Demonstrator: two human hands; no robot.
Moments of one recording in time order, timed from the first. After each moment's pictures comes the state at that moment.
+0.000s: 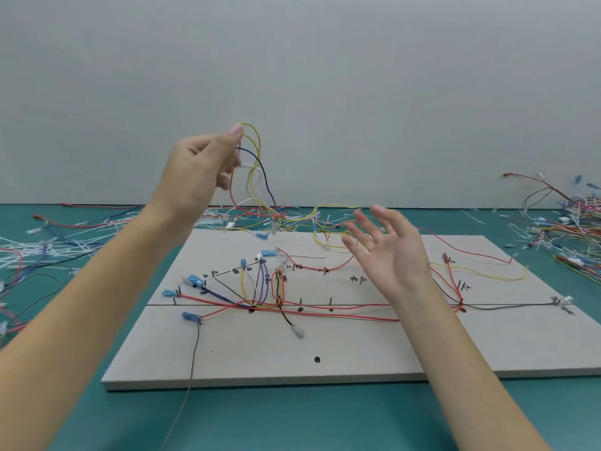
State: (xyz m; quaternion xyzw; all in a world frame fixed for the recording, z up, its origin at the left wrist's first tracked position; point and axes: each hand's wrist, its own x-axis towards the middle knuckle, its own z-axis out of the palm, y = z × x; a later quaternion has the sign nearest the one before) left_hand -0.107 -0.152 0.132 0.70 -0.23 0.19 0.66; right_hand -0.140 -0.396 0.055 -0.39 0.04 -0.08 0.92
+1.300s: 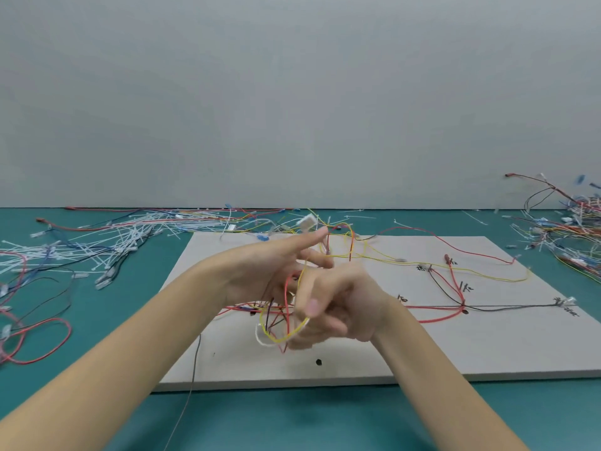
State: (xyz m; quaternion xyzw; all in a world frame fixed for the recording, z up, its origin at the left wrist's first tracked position) left_hand -0.132 -0.198 0.078 0.70 -0.18 -0.38 0.58; right_hand -0.180 -0.340 0.062 -0.56 -0.33 0.38 0.66
